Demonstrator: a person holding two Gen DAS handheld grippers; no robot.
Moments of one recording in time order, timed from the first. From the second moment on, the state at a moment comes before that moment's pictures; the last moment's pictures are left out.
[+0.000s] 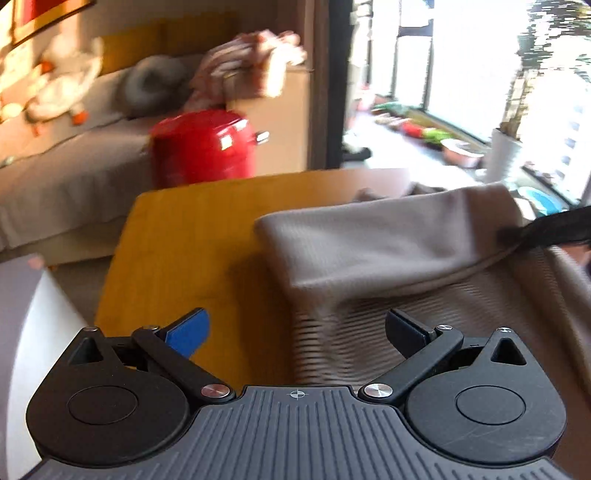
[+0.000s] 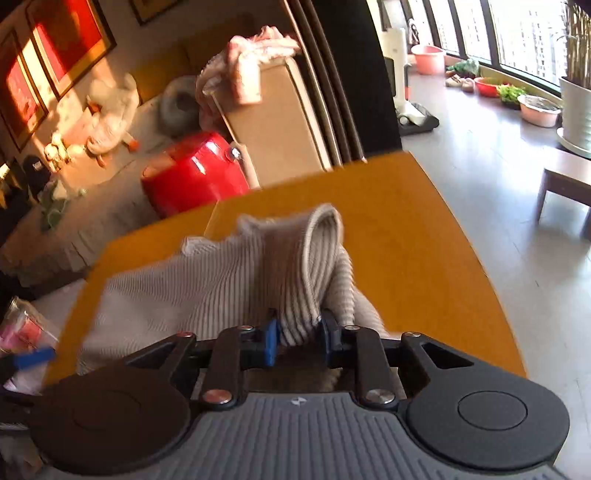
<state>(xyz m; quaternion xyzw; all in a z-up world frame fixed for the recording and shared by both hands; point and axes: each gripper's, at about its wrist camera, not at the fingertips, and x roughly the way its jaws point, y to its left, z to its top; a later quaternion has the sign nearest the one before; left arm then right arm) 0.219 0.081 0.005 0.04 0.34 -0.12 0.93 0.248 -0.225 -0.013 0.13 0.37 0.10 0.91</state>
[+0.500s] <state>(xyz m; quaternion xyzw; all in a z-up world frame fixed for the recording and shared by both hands) 0.243 0.008 -0.024 -0.01 0.29 -0.12 0.95 0.038 -0.217 0.017 -0.08 0.41 0.30 0.86</state>
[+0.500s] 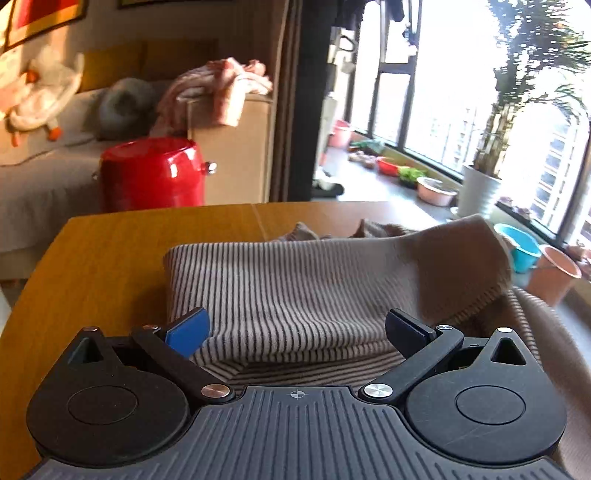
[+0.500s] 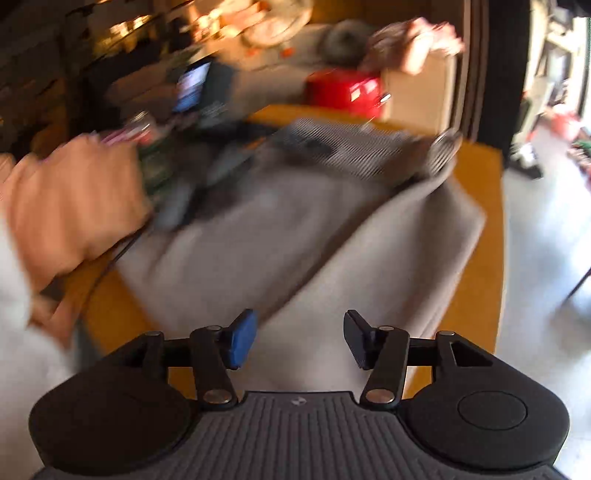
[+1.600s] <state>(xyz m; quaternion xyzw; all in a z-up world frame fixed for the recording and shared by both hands) 0.234 -0.020 -0.016 0.06 0.29 -0.20 0.93 0.210 -0.449 0.093 0.27 0.22 -0.09 0.93</state>
